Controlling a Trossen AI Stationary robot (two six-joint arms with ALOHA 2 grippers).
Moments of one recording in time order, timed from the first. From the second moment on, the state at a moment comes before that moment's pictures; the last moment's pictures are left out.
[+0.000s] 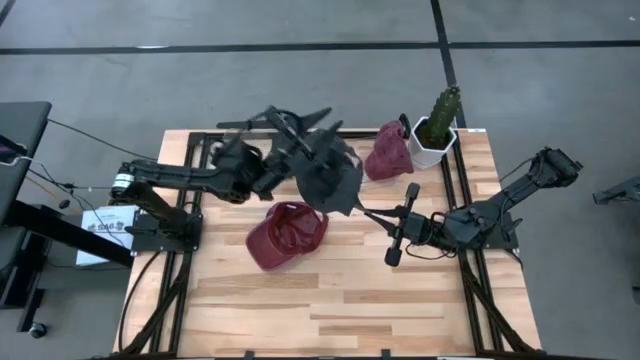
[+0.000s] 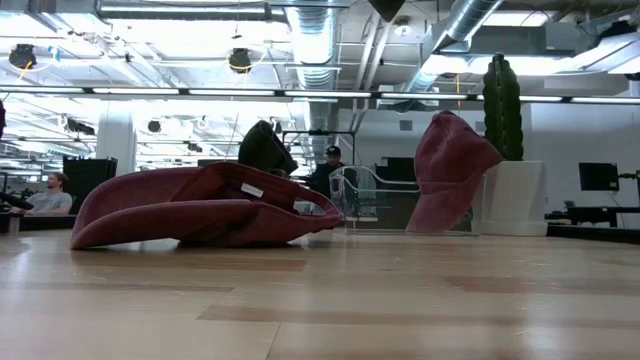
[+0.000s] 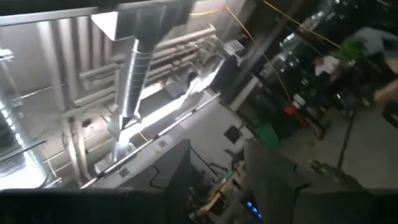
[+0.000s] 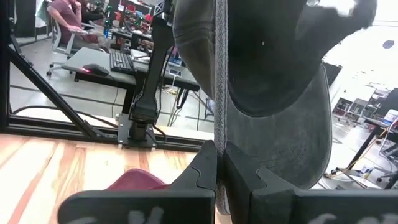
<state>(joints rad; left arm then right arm) -0.11 1.58 1.51 0.66 -0.60 1.23 0.54 1.12 0.81 0.33 0.84 -0.37</state>
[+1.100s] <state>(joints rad) -0.31 1.64 1.51 0.58 -1.07 1.44 0.54 1.07 0.81 0.32 1.02 -0.45</state>
